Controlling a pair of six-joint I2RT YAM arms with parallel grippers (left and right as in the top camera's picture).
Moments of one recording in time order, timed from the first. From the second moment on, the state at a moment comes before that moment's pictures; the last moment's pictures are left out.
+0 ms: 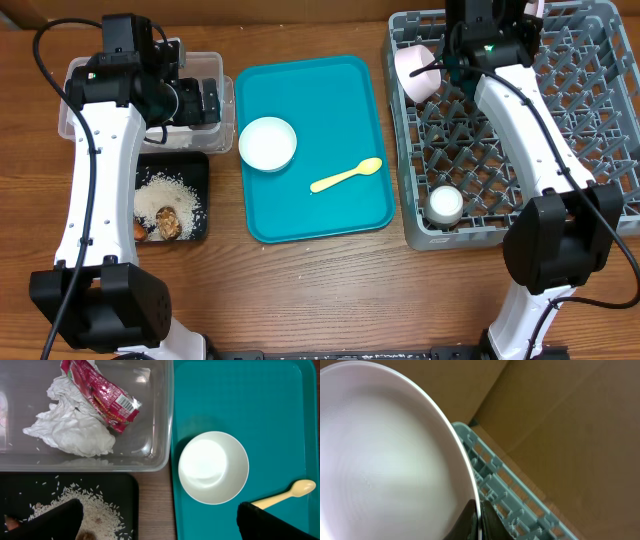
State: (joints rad) left arm 0.07 1.75 1.73 -1.09 0.13 -0.06; right arm 0.18 2.01 1.85 -0.57 1.08 0.17
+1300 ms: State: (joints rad) left arm 0.07 1.75 1.73 -1.09 0.13 -0.06; right arm 0.05 2.09 1.78 -0.61 0.84 0.15
